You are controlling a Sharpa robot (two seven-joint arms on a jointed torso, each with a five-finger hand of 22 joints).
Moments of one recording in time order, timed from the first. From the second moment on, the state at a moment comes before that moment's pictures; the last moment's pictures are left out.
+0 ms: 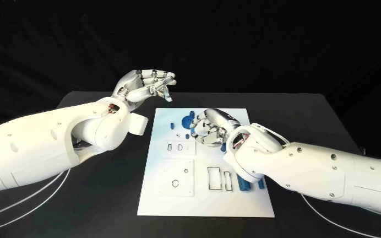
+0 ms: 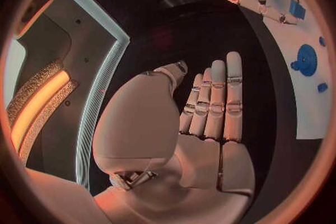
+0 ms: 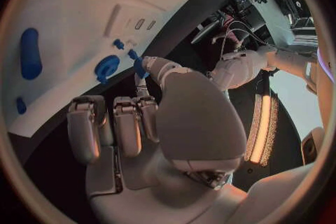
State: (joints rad) left arm 1.23 -0.97 0.00 1.66 -0.13 -0.36 0.41; left_hand 1.44 -0.19 0.46 0.25 0.09 0.85 0.21 0.24 0.27 1.10 0.15 0.08 0.11 1.02 0.07 0.72 0.76 0.17 1.00 0.16 0.78 0.39; right arm 1.16 -0.59 -0.12 1.58 -1.28 -0.55 -0.29; right_hand 1.44 -0.18 0.48 0.17 0.32 0.96 0.15 0.19 0.46 1.47 0.07 1.48 1.31 1.46 0.00 1.56 1.31 0.01 1.46 0.10 1.50 1.31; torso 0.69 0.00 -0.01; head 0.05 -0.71
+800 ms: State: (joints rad) left arm 1.23 -0.95 -0.01 1.65 -0.13 -0.36 0.41; left_hand 1.44 -0.19 0.46 0.25 0.09 0.85 0.21 0.24 0.27 1.10 0.15 0.08 0.11 1.02 0.07 0.72 0.76 0.17 1.00 0.16 0.78 0.39; right arm 1.08 -0.50 -0.13 1.52 -1.38 -0.53 -0.35; right_hand 1.42 -0.19 0.48 0.17 0.32 0.96 0.15 0.19 0.46 1.47 0.07 1.48 1.31 1.46 0.00 1.56 1.31 0.01 1.46 0.10 1.51 1.31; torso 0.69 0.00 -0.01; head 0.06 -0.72
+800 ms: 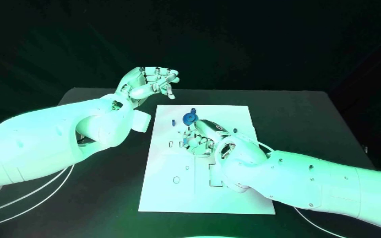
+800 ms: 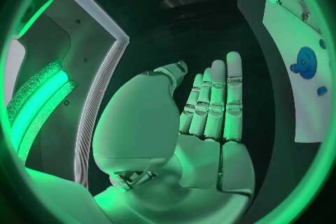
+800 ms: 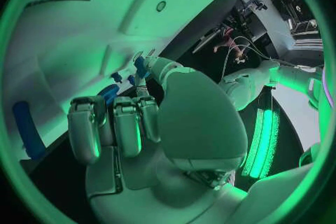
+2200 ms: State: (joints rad) left arm 1.23 -0.96 -0.01 1.65 -0.13 -0.36 0.41; left_hand 1.44 -0.19 0.46 0.25 0.09 0.85 0.21 0.24 0.27 1.10 0.15 0.08 0.11 1.02 0.07 0.72 0.76 0.17 0.99 0.16 0.79 0.39; right arm 1.07 -0.48 -0.13 1.50 -1.43 -0.52 -0.37; right_hand 1.36 -0.24 0.47 0.16 0.30 0.93 0.16 0.18 0.46 1.47 0.07 1.48 1.31 1.46 0.00 1.56 1.31 0.01 1.46 0.10 1.51 1.31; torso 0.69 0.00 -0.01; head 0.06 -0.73
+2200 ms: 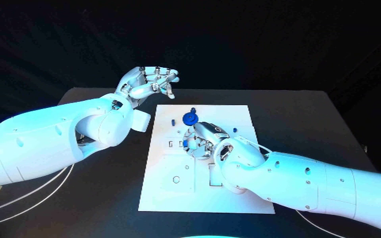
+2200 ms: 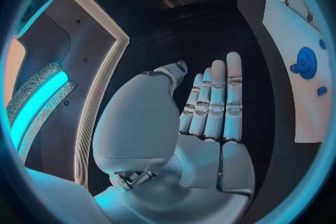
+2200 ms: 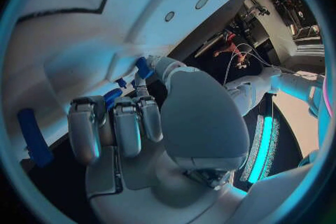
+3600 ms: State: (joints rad) left arm 1.24 -0.90 -0.01 1.52 -0.62 -0.15 -0.11; left_hand 1.18 -0.11 0.26 0.29 0.09 0.82 0.13 0.63 0.59 1.06 0.05 0.98 0.78 1.47 -0.01 1.47 1.31 0.11 1.27 0.09 1.32 1.01; right arm 1.24 -0.85 -0.11 1.75 -1.08 -0.51 -0.05; right_hand 1.44 -0.20 0.20 0.26 0.23 0.87 0.17 0.15 0.42 1.43 0.09 1.44 1.31 1.47 0.01 1.54 1.31 0.03 1.47 0.11 1.37 1.31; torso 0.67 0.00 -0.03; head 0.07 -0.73
